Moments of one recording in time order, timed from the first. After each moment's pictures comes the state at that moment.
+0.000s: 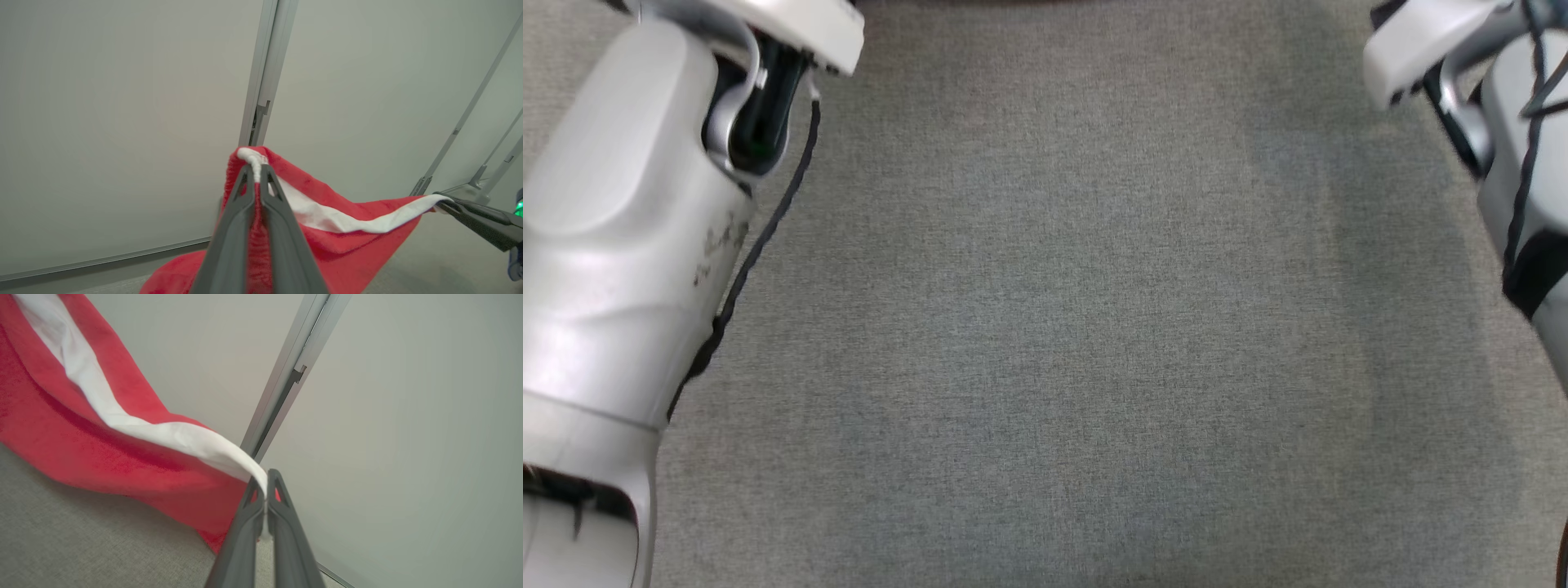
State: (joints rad) left arm -1.21 0.24 -0.62 0.70 -0.83 -0.13 -0.26; right arm -1.24 -0.28 0.52 0.89 0.05 0.13 -0.26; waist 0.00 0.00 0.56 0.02
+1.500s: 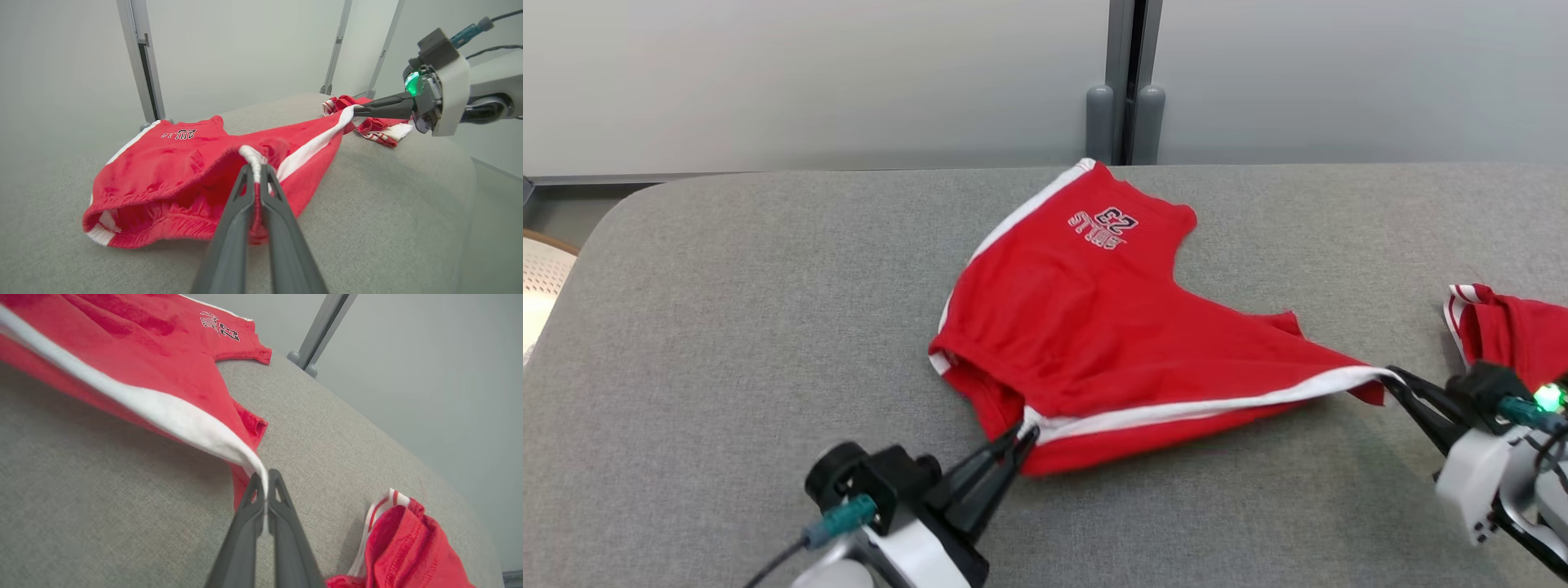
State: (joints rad) left arm -0.32 0.35 -0.82 0.23 -0.58 -0.13 -0.26; right arm -0.63 -0.70 1.12 0.69 0.61 0.13 -0.26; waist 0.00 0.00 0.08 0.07
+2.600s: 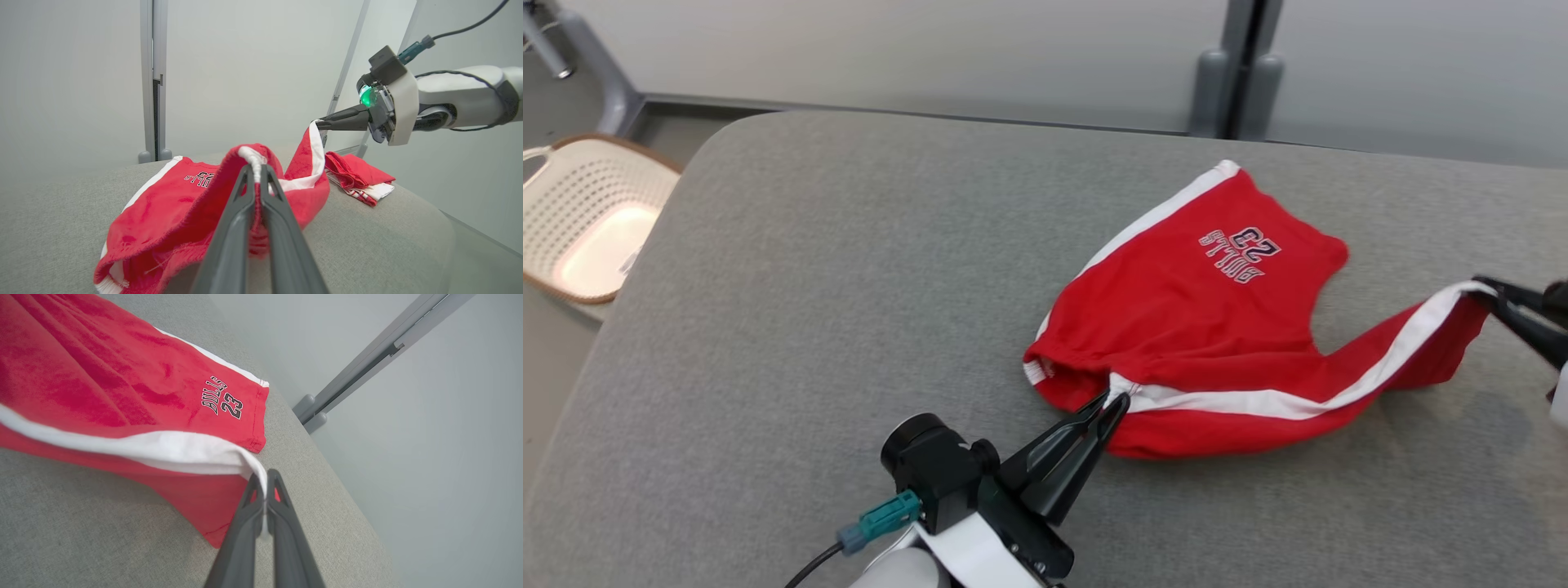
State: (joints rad) left arm -0.28 0.24 -0.79 0.04 -0.57 -0.13 -0.26; right arm -0.74 -1.09 1.13 0.19 0.62 0.13 -0.01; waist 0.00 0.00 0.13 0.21
